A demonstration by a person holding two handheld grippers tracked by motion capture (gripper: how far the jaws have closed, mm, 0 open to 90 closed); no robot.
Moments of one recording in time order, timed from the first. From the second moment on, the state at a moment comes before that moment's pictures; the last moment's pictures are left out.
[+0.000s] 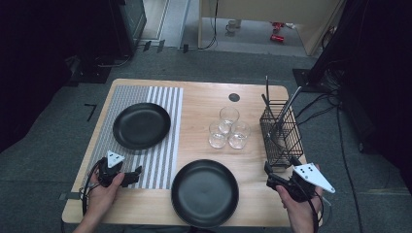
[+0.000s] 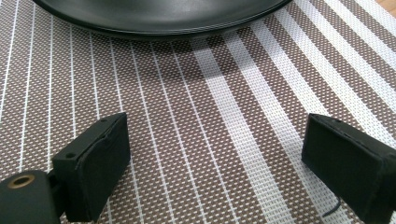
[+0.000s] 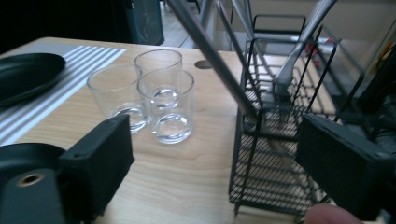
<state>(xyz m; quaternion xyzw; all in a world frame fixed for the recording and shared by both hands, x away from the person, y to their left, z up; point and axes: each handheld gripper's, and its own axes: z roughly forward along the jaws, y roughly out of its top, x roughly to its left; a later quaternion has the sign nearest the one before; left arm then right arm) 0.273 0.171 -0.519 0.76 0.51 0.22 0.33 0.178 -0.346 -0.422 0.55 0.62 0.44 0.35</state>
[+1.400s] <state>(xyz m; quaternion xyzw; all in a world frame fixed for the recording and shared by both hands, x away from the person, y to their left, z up) 0.273 0.171 -0.519 0.76 0.51 0.22 0.33 0.230 -0.335 -0.426 0.53 0.64 0.36 0.43</state>
